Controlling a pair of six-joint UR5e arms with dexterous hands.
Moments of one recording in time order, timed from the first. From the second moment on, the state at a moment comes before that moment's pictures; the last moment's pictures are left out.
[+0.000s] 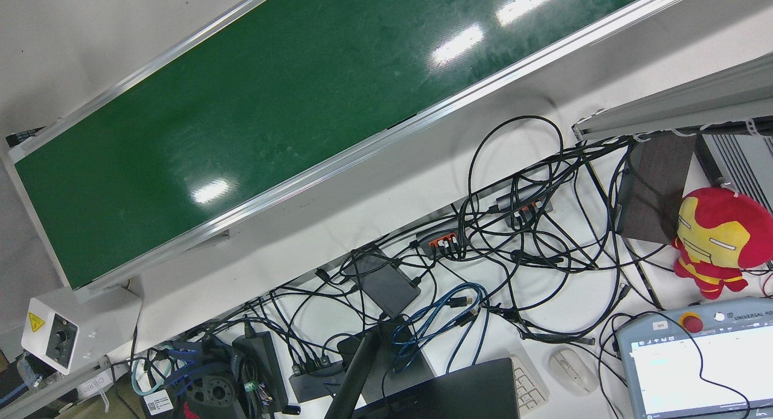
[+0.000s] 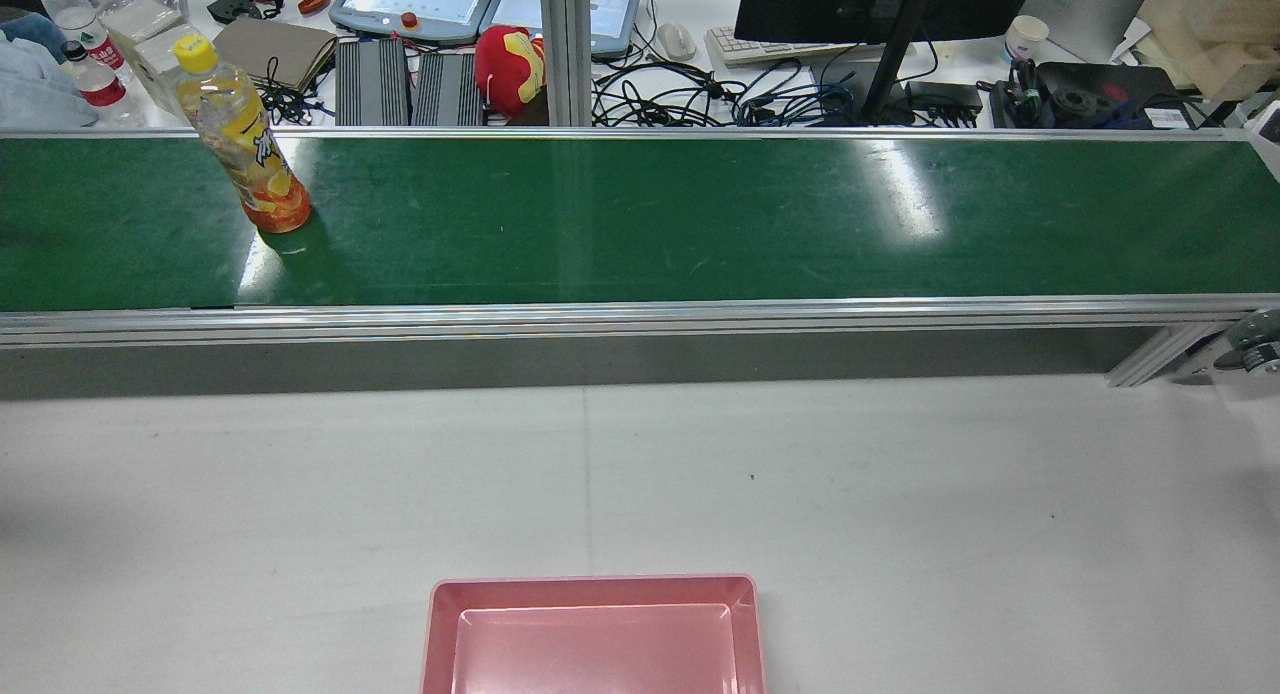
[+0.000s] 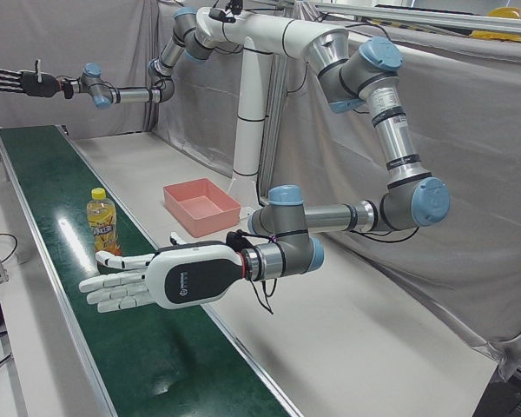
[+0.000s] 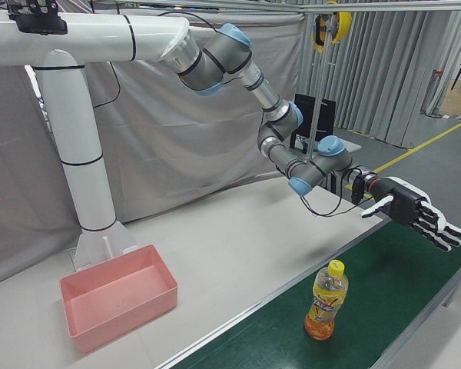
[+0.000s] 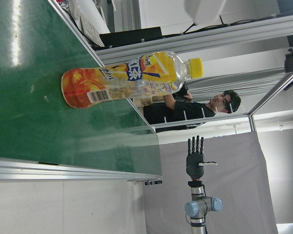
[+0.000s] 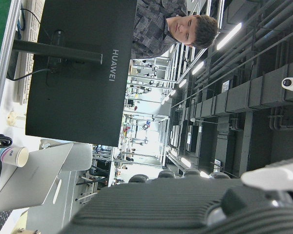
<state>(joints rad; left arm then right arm) -1.34 -1.72 -1.71 0.05 1.51 0.22 1.56 -1.52 1.58 -3.11 -1.57 -0.11</state>
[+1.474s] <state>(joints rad) -1.03 -1.86 -1.67 0.05 1.37 0.24 1.56 -1.52 1.58 -3.11 -1.57 -0.11</state>
